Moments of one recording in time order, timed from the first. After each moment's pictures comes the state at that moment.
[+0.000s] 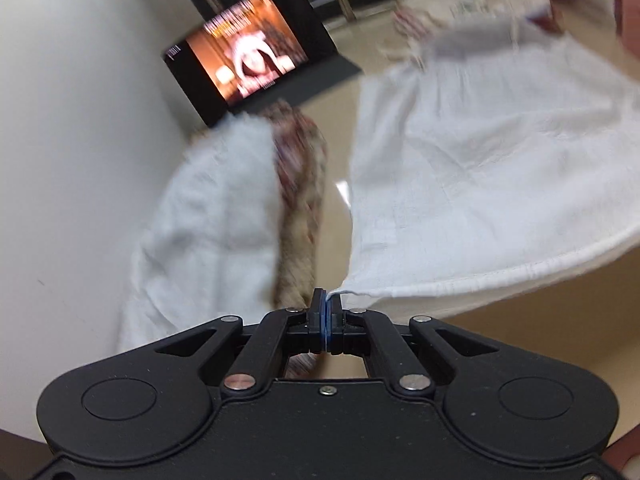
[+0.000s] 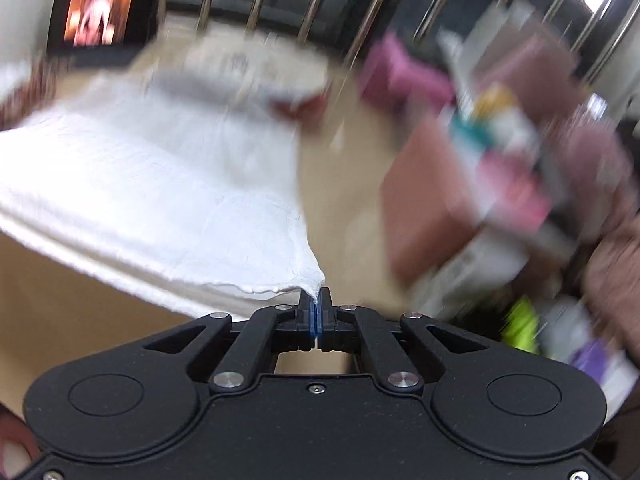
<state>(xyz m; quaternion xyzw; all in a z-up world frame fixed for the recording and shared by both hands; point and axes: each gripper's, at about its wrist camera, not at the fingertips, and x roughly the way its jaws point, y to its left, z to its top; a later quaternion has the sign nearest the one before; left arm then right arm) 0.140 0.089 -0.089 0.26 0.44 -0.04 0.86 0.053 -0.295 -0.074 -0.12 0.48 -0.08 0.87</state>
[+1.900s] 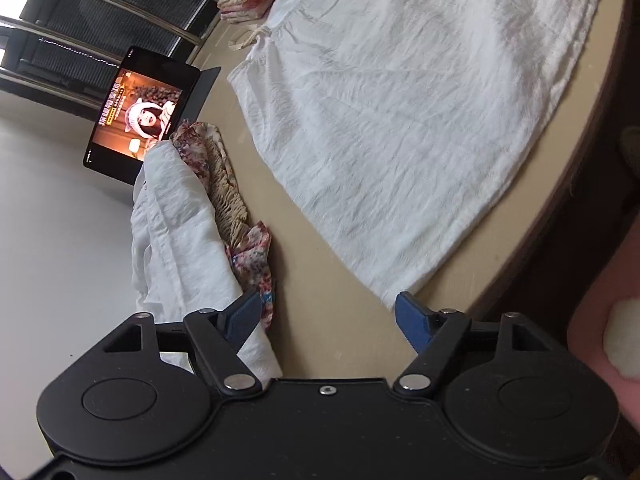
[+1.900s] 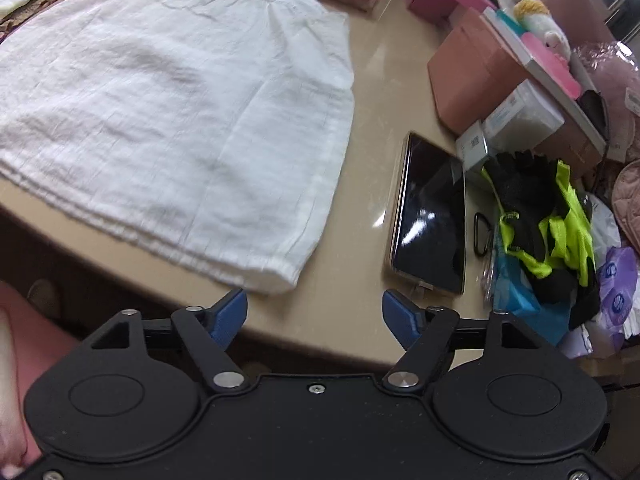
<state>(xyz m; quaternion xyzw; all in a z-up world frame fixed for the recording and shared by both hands) 0.030 0.111 -0.138 0.52 0.38 -0.16 0.74 -0.051 -0.275 -0.112 -0.14 0.55 -0.06 0.82</state>
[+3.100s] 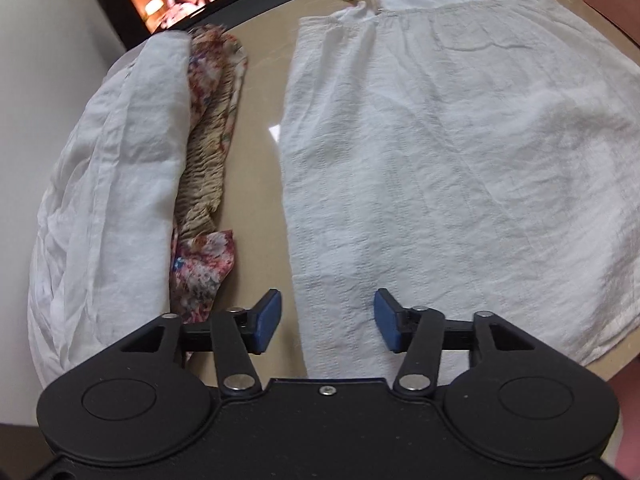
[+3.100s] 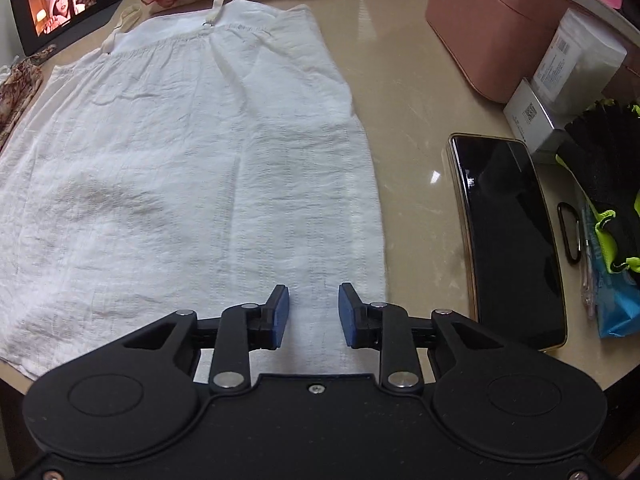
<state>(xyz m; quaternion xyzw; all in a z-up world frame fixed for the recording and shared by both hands) 0.135 0.099 -0.136 0.20 0.52 -0.11 0.82 0.041 -0.294 -0.146 0.08 0.57 -0.08 0.82</state>
